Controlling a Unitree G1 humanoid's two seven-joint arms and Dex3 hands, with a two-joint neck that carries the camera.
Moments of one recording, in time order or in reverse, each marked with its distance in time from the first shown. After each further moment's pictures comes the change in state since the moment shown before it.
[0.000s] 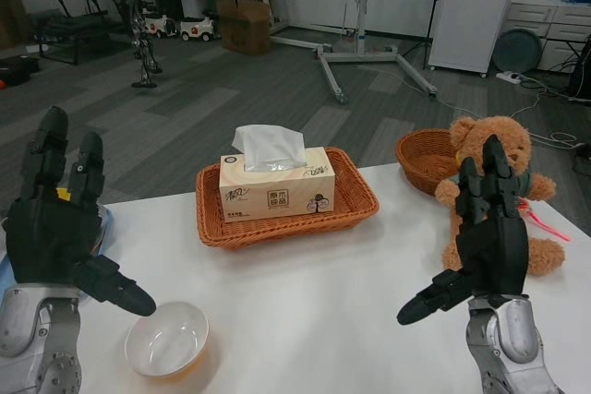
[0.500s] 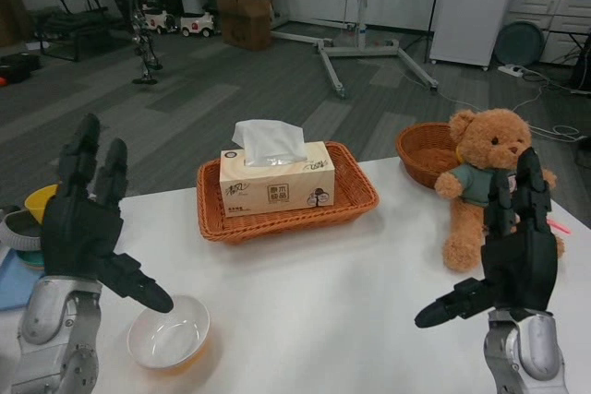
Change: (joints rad) left arm -0.006 0.016 -0.031 0.077 0.054 -0.015 0.018; right arm 0.040 0.003 -0.007 0.025 0.033 -0.049 -0.032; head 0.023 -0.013
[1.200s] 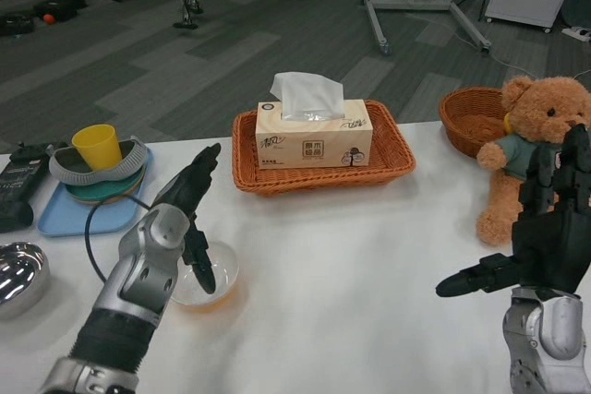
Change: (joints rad) left arm -0.073 -0.078 -0.158 -0.116 1.087 0.859 0.074; right arm 0.013 0.007 -0.002 0.014 0.003 -0.006 0.000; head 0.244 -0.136
